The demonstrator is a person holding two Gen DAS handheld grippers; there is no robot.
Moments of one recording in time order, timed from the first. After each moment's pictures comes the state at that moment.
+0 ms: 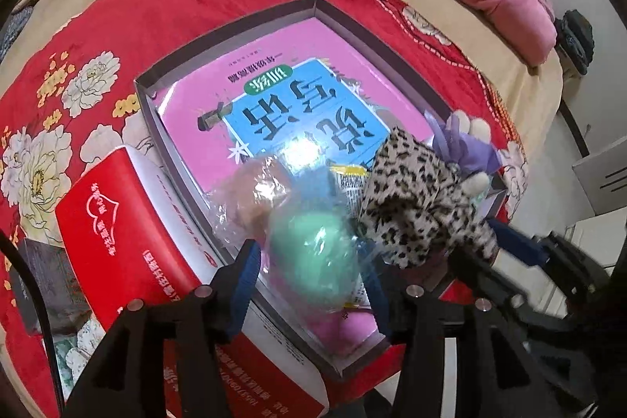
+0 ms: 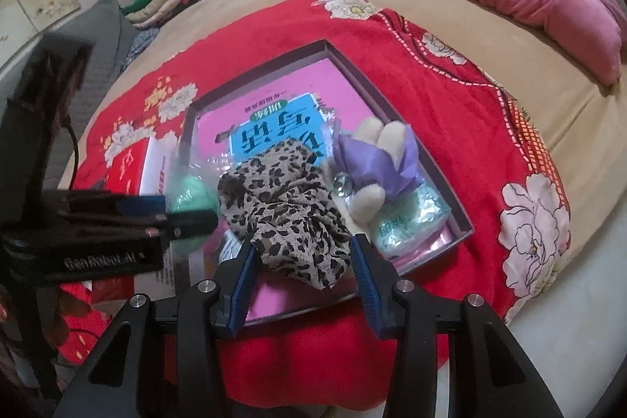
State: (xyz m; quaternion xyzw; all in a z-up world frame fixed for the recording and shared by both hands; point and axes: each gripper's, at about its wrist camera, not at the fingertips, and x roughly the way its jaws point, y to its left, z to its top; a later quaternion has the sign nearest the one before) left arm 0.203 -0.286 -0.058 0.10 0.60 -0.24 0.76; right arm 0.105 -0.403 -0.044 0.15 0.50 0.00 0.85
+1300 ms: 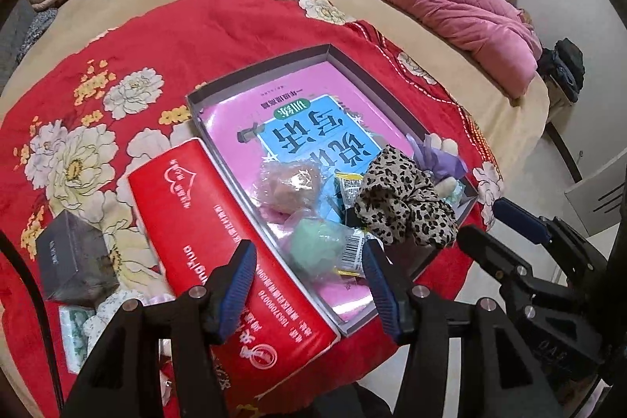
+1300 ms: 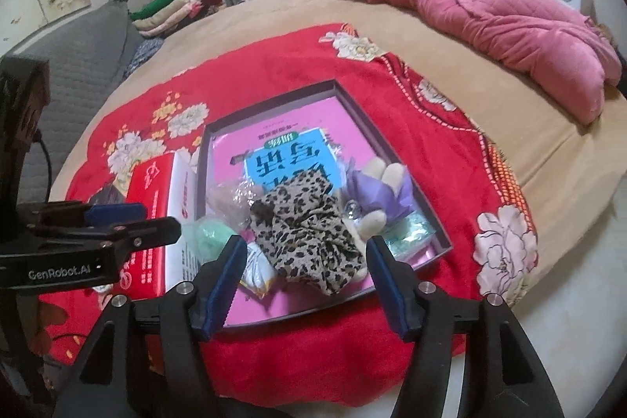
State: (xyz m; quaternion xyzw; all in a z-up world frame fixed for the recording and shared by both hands) left arm 0.167 -0.241 -0.007 0.07 0.55 -0.23 0.80; right arm 0.087 -0.386 0.005 0.11 0.45 -0.03 0.89
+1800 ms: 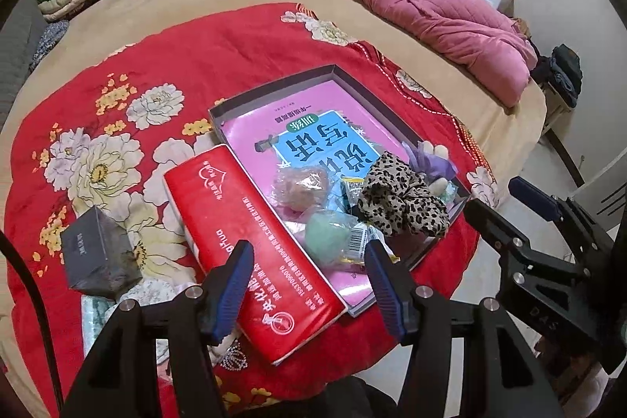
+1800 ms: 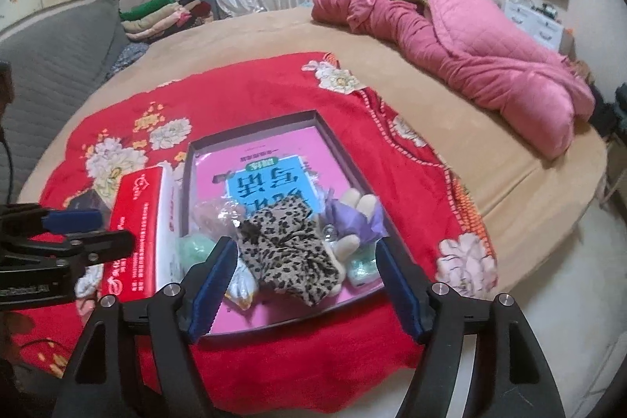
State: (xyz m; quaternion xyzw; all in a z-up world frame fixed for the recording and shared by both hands) left arm 0.145 -0.219 0.019 0.07 0.51 -0.23 0.82; right arm 0.078 -0.369 0.029 0.03 0.42 -0.08 0.90
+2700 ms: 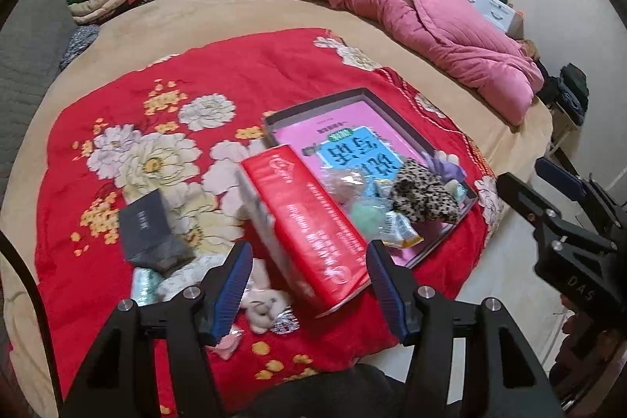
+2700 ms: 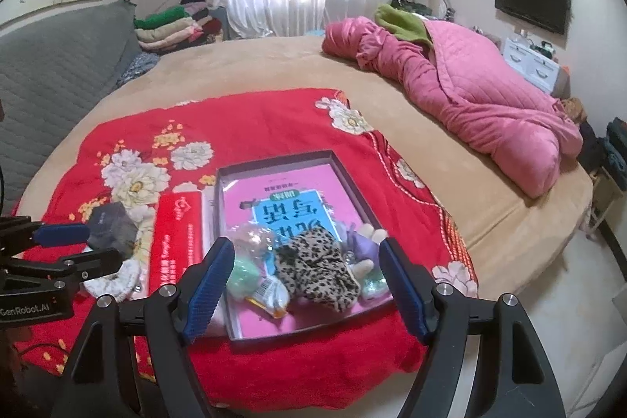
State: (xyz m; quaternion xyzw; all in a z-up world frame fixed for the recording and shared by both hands) left arm 0.112 -0.149 0.056 0.06 0.48 -0.20 0.85; right arm 0.058 -0.315 0.085 0.00 0.38 -0.07 0.92
